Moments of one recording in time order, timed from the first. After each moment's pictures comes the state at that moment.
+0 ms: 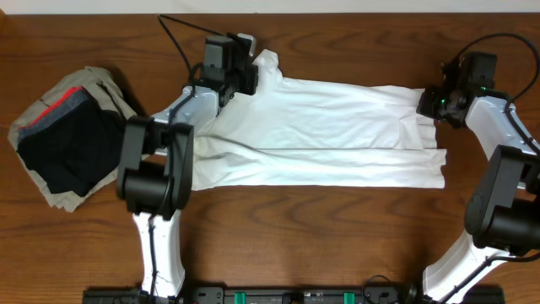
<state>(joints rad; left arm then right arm) -0.21 2.17 1.47 -0.07 0.29 -0.04 -0.23 1.95 1.31 -0.49 -0.19 0.15</state>
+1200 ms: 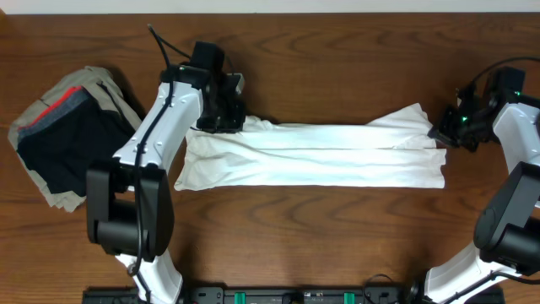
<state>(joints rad) -0.22 1.91 1.49 -0.98 0.33 -0.09 -0.34 1.86 1.31 -0.86 -0.32 0.13</state>
